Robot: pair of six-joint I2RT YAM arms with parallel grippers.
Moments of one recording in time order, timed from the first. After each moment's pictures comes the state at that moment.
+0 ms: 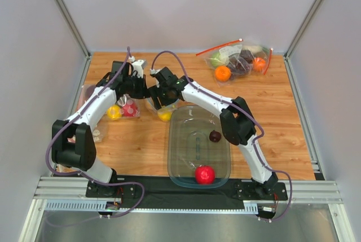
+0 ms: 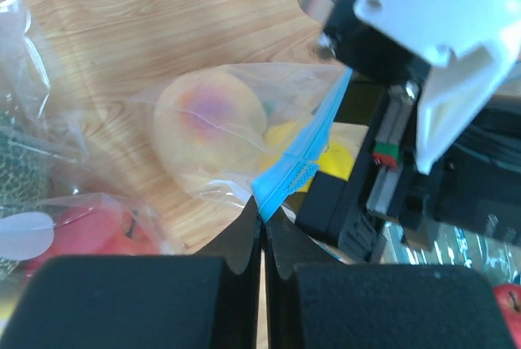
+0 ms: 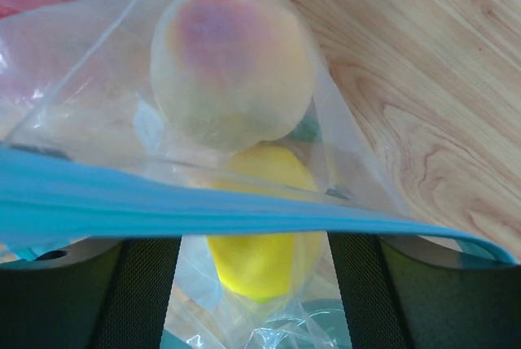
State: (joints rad) left arm -0.19 1.55 1.19 -0.46 0.42 -0.06; right arm 0.81 2.26 1.97 -0.63 -0.04 0.28
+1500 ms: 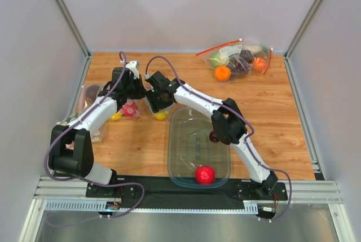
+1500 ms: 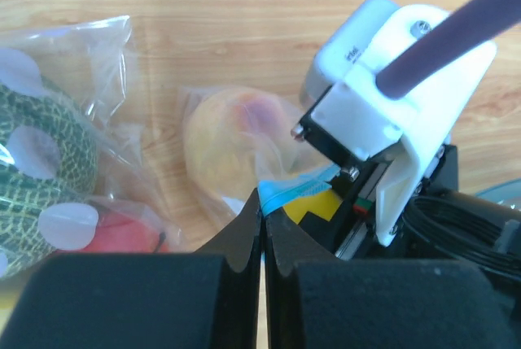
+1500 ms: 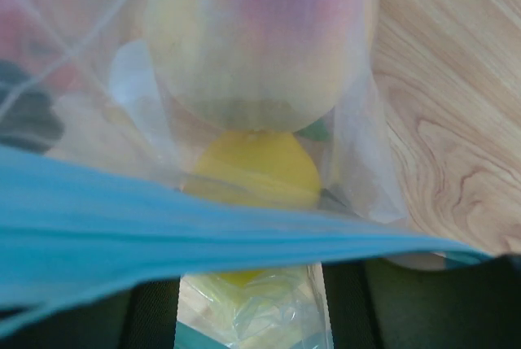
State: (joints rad) left arm -0.21 1.49 1.01 -0.16 0.18 -0.26; right arm 0.85 2.40 2.13 -0.74 0.00 0.26
